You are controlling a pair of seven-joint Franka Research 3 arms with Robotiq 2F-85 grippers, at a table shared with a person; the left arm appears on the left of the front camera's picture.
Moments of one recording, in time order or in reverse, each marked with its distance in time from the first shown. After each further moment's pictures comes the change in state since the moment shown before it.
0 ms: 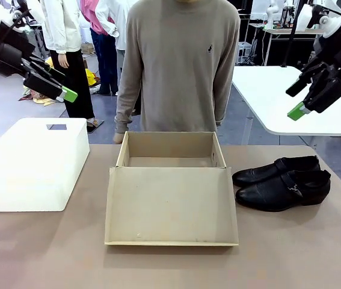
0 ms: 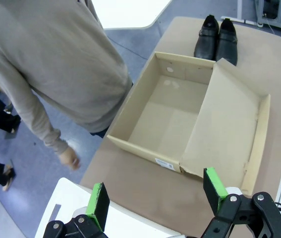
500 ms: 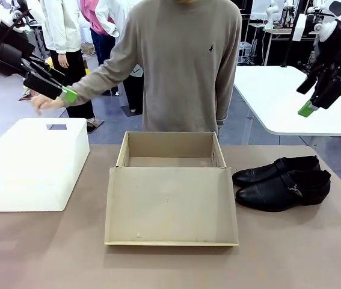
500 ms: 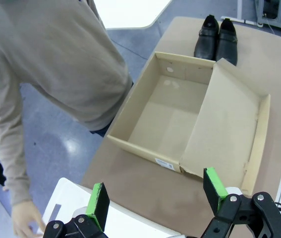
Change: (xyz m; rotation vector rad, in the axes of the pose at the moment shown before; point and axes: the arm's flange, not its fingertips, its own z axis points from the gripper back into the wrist) left arm 0.000 0.000 0.000 0.000 0.000 0.000; right arm -0.011 -0.047 -0.009 -0.054 0.157 0.005
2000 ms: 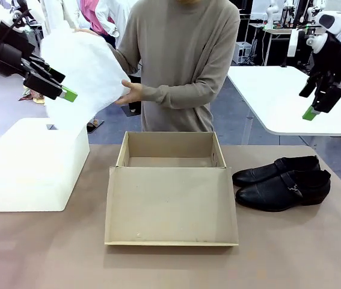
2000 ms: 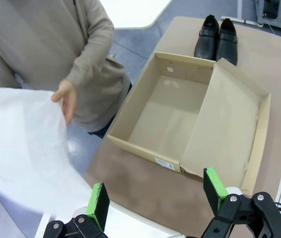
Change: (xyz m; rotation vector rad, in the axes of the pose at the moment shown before) left arm 0.000 0.000 0.000 0.000 0.000 0.000; right arm -0.012 -0.031 -0.029 -0.021 0.103 0.081
